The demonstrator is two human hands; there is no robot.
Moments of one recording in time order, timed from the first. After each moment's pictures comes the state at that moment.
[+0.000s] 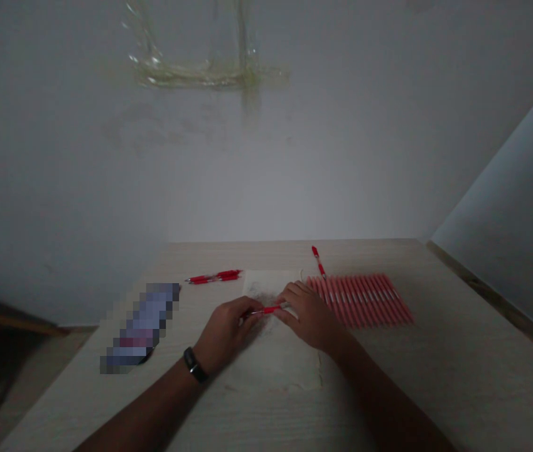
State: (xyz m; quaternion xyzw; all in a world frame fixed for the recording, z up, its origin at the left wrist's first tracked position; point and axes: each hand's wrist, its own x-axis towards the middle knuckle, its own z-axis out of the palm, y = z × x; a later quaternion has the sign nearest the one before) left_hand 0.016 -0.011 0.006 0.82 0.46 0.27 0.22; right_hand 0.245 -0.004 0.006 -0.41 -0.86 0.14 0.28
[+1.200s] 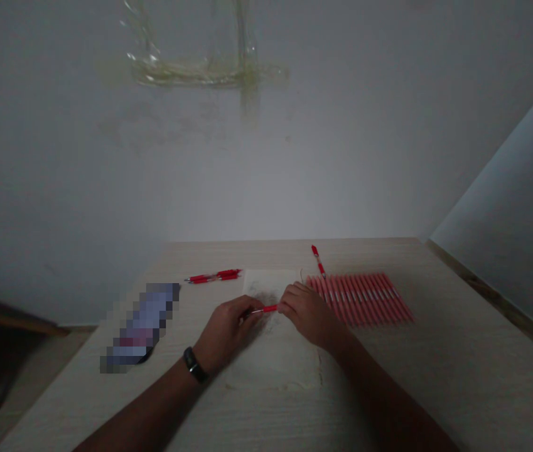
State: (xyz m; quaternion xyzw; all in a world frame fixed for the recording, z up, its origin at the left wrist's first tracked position) left_hand 0.016 -0.012 0.010 0.82 0.45 0.27 0.22; right_hand 0.247 0.001 0.001 -0.40 -0.87 0.13 0.27
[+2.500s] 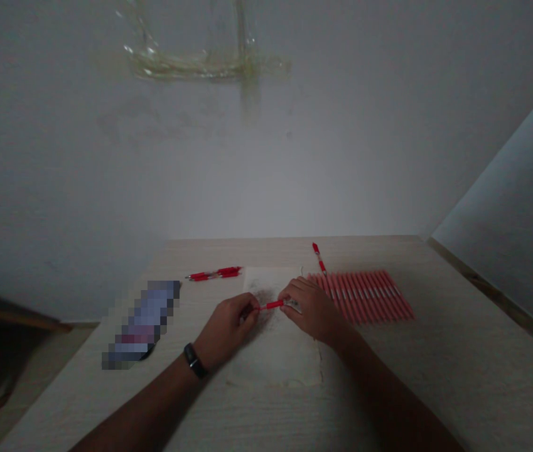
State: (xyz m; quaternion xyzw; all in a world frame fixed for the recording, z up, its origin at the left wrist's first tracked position) left_hand 0.017 -0.012 0.007 0.81 0.48 0.25 0.22; right_hand 0.253 0.002 0.004 -0.39 -0.86 0.12 0.31
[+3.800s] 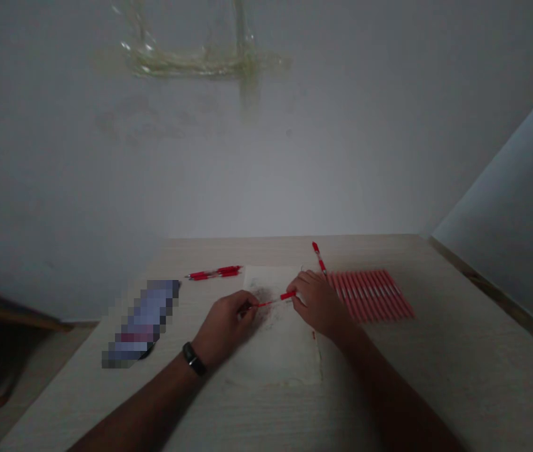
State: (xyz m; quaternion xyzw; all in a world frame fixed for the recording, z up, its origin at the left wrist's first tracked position) left_hand 0.016 -0.010 0.004 0.80 0.50 0.25 0.21; right_hand 0.262 0.007 0.004 -0.44 -0.85 0.06 0.28
